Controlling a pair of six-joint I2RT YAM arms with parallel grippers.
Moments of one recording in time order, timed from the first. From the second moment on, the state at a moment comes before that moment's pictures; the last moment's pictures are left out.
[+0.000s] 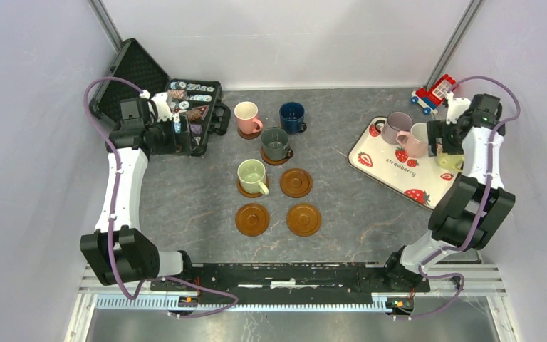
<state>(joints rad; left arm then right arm) 0.15 1.33 1.30 -0.80 0.27 0.02 -0.45 1.63 1.42 -0.77 -0.09 -0.42</state>
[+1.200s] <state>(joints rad) 0.15 1.33 1.33 -0.78 0.37 0.05 -0.64 1.82 1.42 -0.69 -0.24 -0.86</state>
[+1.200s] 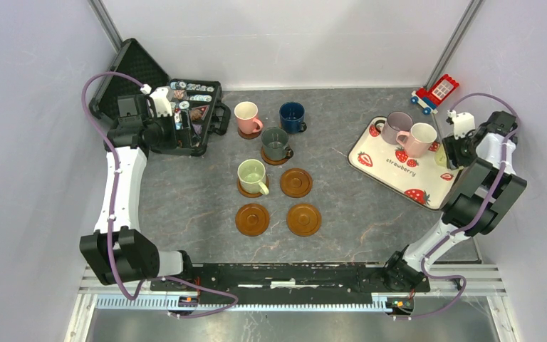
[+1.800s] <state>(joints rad) 0.15 1.33 1.33 -0.78 0.37 0.07 -0.65 1.72 1.19 -0.53 -0.25 -0.78</state>
